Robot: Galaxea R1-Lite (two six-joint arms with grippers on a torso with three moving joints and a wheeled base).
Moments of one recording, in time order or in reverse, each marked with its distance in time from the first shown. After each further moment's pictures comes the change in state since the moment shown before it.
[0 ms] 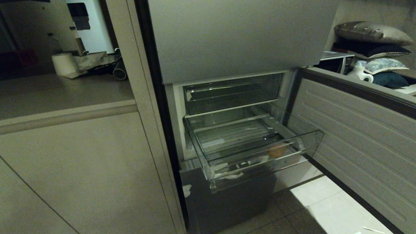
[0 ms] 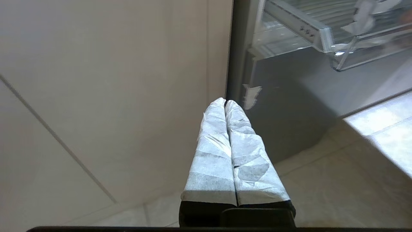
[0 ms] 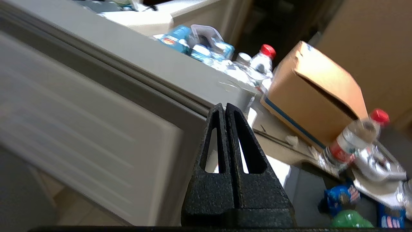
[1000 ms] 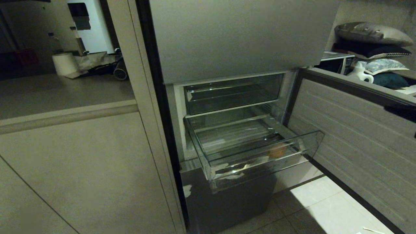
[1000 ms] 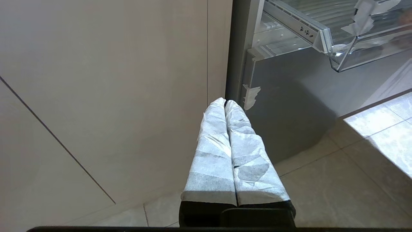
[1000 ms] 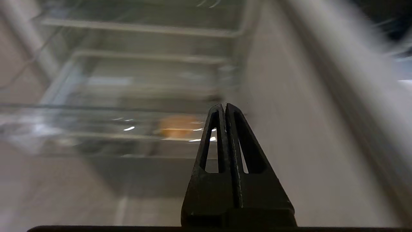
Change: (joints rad) left arm -0.002 0.000 0.000 0.000 0.000 0.000; right arm 0.560 0.544 -0.254 -0.110 0.546 0.007
